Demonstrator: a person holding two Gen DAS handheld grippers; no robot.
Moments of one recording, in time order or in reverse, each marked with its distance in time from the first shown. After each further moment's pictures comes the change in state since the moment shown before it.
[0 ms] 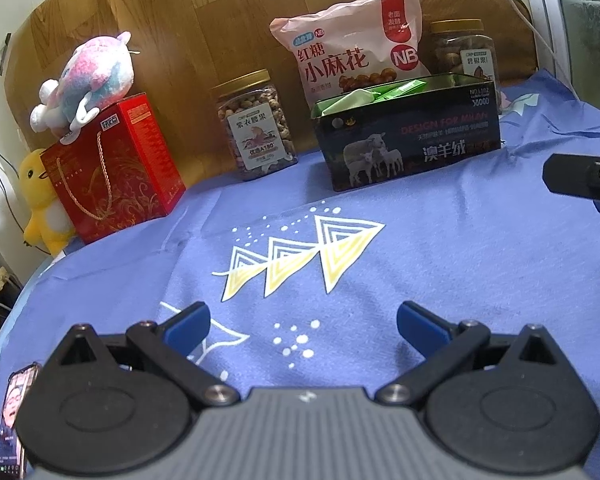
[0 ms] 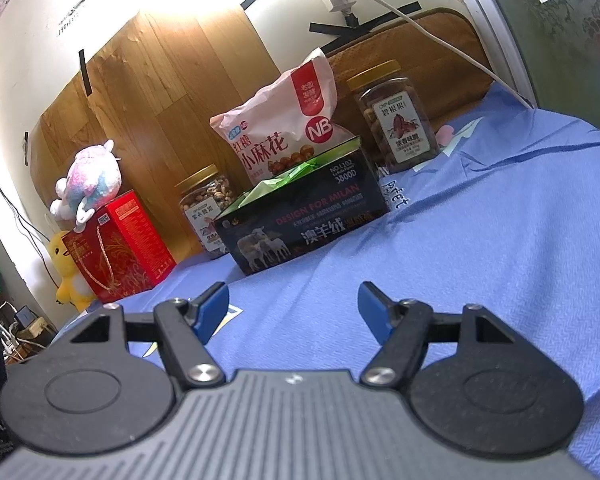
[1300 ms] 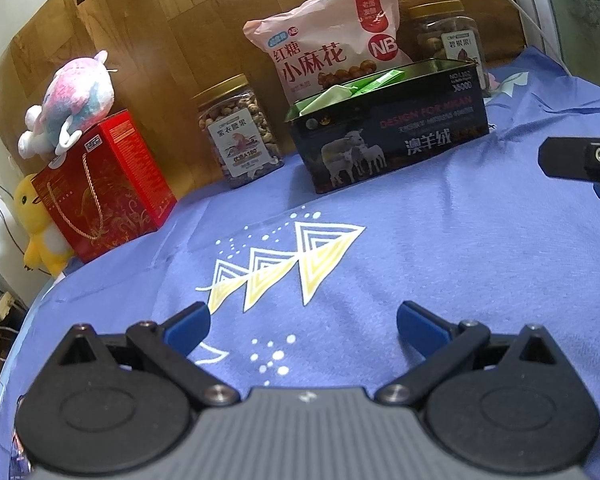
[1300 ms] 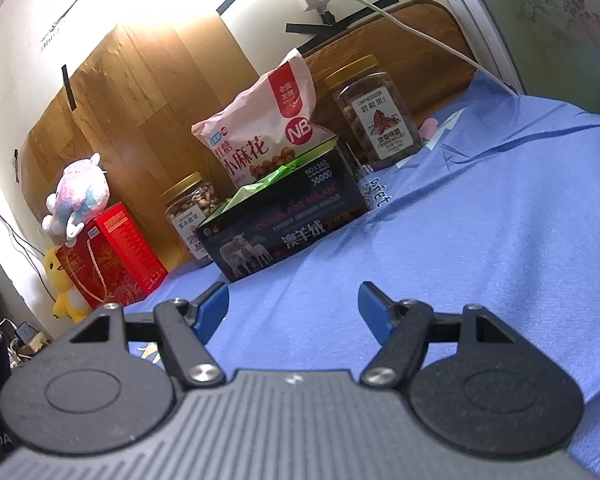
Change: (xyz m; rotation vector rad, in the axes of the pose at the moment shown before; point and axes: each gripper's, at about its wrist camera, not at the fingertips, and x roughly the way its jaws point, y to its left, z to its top) left arm 0.009 -0.023 0.006 0.083 0.008 0.020; right arm -0.002 -0.007 -0.001 0.076 -0.017 -0.039
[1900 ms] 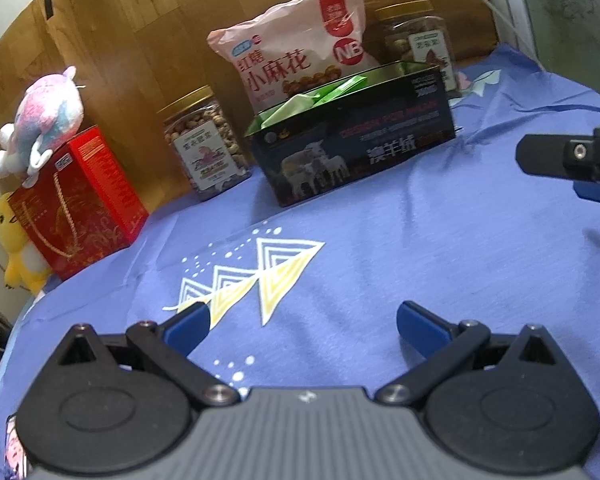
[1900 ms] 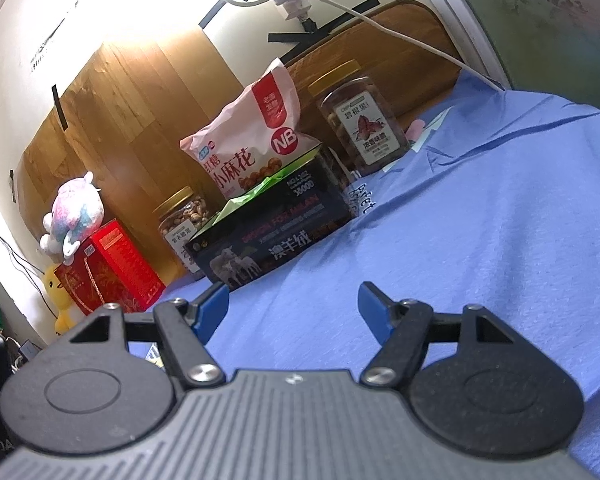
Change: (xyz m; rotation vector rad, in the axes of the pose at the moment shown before) left arm 0.000 -0.017 0.013 0.041 -0.008 -0.073; right arm -0.002 -0.019 0.009 0.043 -0.018 0.009
